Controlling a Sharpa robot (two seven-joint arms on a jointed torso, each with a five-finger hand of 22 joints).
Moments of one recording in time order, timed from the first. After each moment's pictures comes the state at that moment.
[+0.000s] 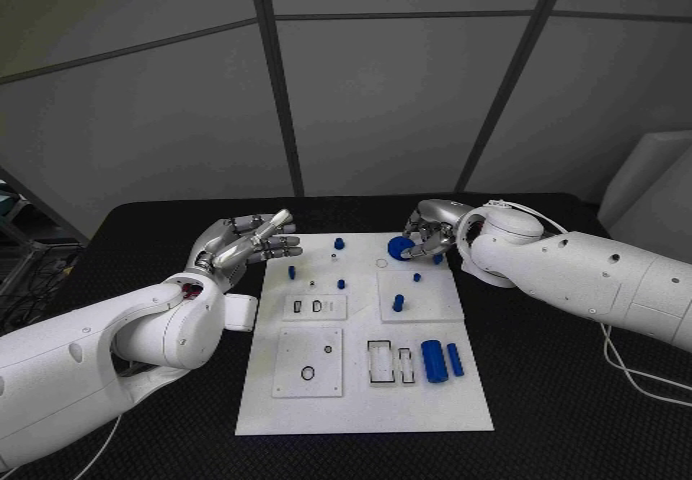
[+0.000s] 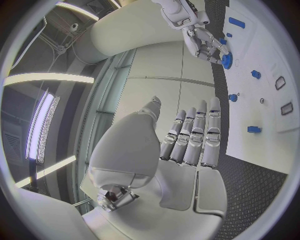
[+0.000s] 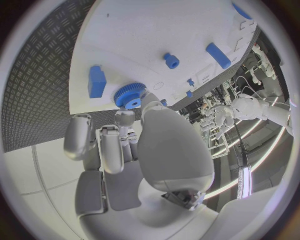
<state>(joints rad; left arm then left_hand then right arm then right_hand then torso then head) 1.08 -0.90 0.11 1.67 -0.04 -0.46 0.38 1.34 -0.05 0.16 0.18 0.05 0.83 0.21 0.12 0.07 0.89 0.21 0.13 0.06 1.00 0.15 0.15 0.11 0.18 0.90 0.25 0.27 0.13 1.23 -0.69 0.06 1.24 -1.50 -0.13 -0.23 1.40 -0.12 0.01 0.29 0.27 0.94 0.15 0.16 0.08 1.24 0.06 1.03 0.98 1.47 -0.01 1.47 1.31 0.09 1.34 0.10 1.37 1.20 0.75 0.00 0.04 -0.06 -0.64</state>
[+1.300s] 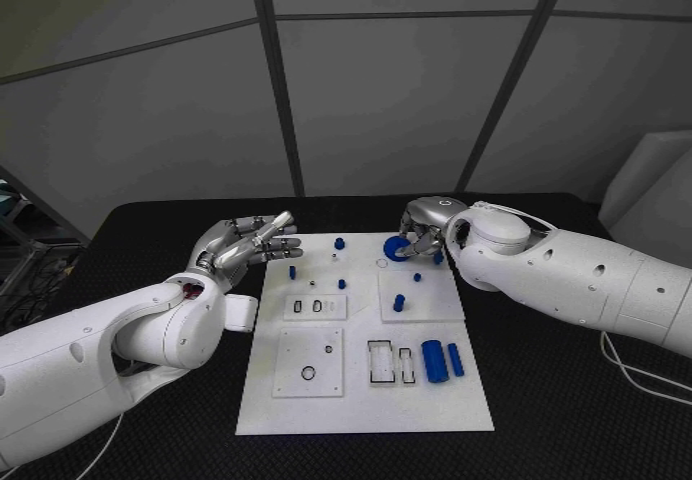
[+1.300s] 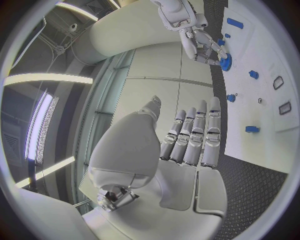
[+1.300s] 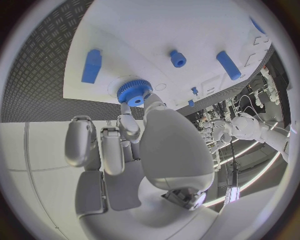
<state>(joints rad) 1.08 -0.90 0.10 1.67 -0.05 -0.46 0.37 1.34 -0.06 0.16 0.17 0.05 0.83 0.21 0.12 0.07 0.89 0.21 0.13 0.06 1.00 0.15 0.15 0.11 0.19 0.90 0.25 0.27 0.13 1.23 -0.67 0.06 1.27 -1.72 -0.16 -0.29 1.40 -0.07 0.04 0.26 0.26 1.04 0.11 0.21 0.09 1.33 0.03 1.17 1.15 1.47 -0.03 1.50 1.31 0.07 1.38 0.08 1.41 1.27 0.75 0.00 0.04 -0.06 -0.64</state>
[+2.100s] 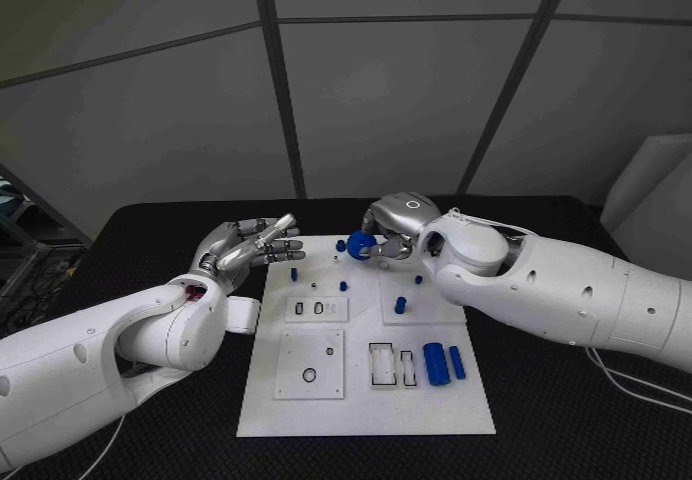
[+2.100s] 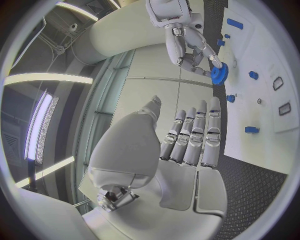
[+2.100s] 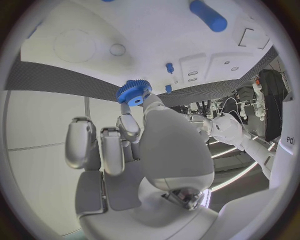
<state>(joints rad) 1.08 -0.90 0.10 1.66 -0.05 -0.46 0.37 1.34 -0.06 0.16 0.17 0.05 0.83 0.21 0.12 0.07 0.89 0.21 0.13 0.06 1.00 0.15 0.15 0.11 0.19 0.90 0.25 0.27 0.12 1.23 -0.63 0.06 1.43 -1.88 -0.27 -0.31 1.41 -0.07 0.05 0.27 0.25 1.04 0.11 0.21 0.10 1.33 0.03 1.17 1.15 1.46 -0.03 1.50 1.31 0.07 1.39 0.08 1.42 1.28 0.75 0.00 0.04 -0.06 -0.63</state>
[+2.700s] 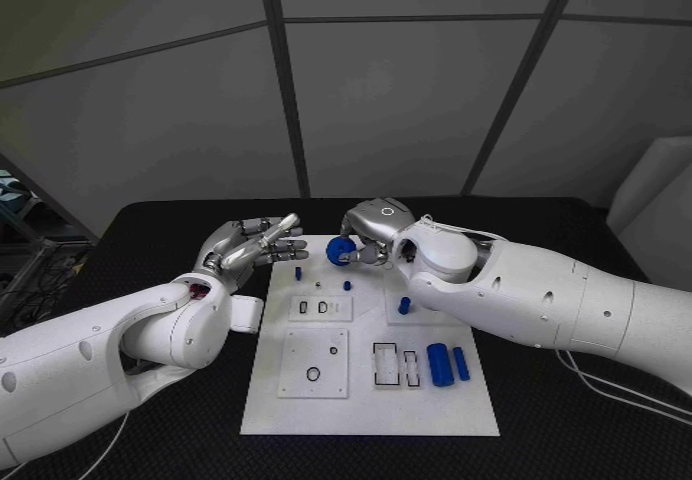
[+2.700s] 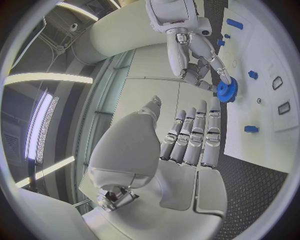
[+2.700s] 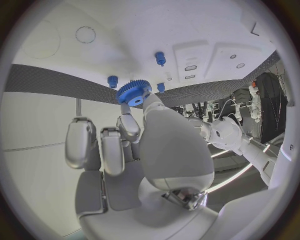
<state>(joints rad) 1.08 -0.90 0.11 1.67 -0.05 -0.46 0.37 1.34 -0.06 0.16 0.17 0.05 0.83 0.21 0.12 0.07 0.89 0.21 0.13 0.06 1.00 0.15 0.15 0.11 0.19 0.90 0.25 0.27 0.12 1.22 -0.52 0.05 1.35 -1.91 -0.28 -0.31 1.41 -0.07 0.05 0.27 0.25 1.04 0.11 0.21 0.10 1.33 0.03 1.17 1.15 1.46 -0.03 1.50 1.31 0.07 1.39 0.08 1.42 1.28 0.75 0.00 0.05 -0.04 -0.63</state>
